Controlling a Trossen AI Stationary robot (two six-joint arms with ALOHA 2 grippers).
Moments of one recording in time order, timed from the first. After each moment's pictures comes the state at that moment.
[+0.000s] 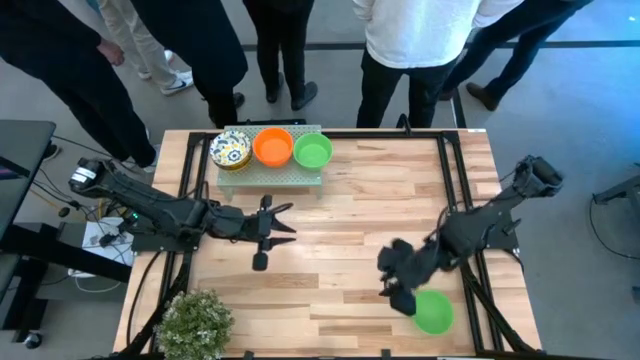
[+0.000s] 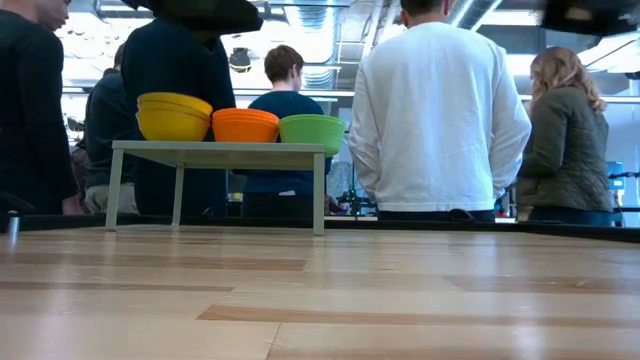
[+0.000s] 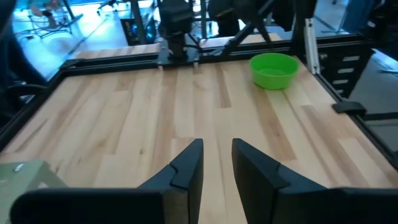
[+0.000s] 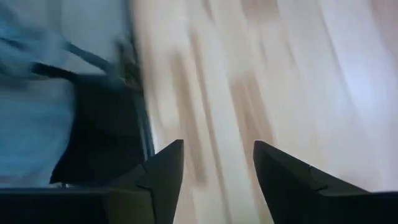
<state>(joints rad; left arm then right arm) -0.33 1.14 0.68 0.12 -0.28 0.03 0.61 1.37 1.11 -0.64 0.08 0.83</state>
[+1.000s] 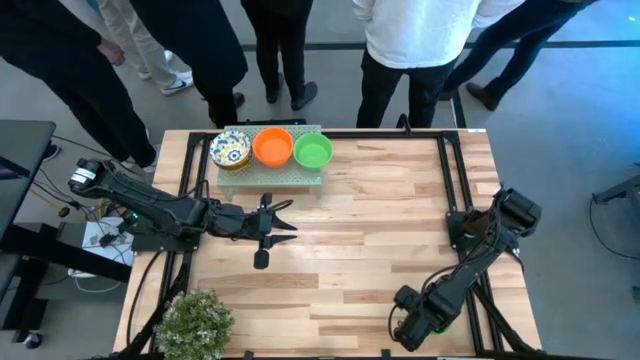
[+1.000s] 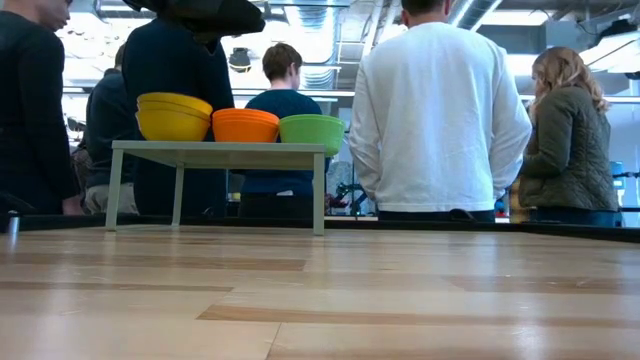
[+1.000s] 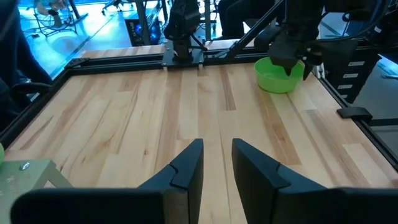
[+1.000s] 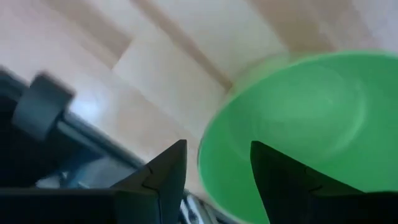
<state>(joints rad) -0.31 1.14 0.68 0.13 -0.28 0.02 0.87 1.77 1.16 -0.83 -0.21 1.66</state>
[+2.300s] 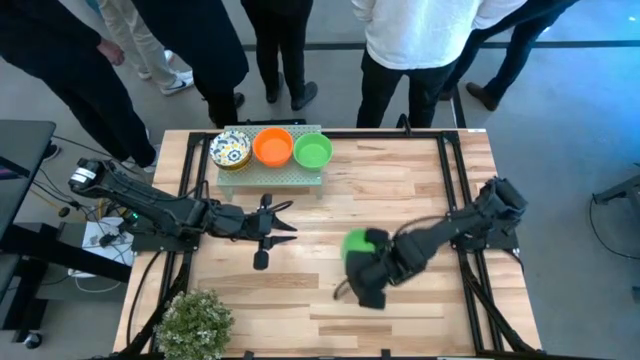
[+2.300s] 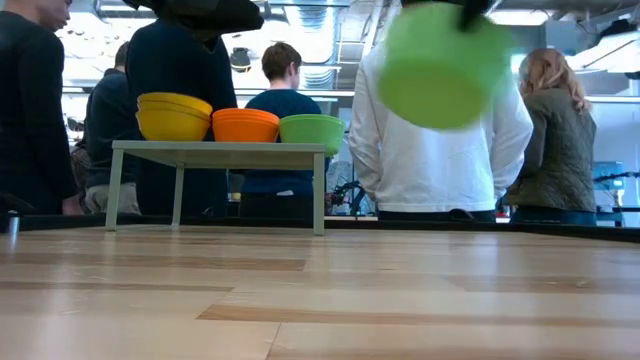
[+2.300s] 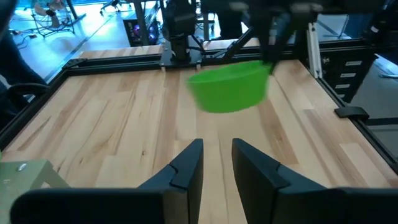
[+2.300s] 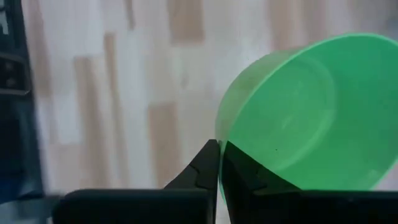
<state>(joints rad) -0.32 1.14 0.68 0.13 -0.28 0.02 0.51 1.77 1.62 -1.14 0.22 0.62</state>
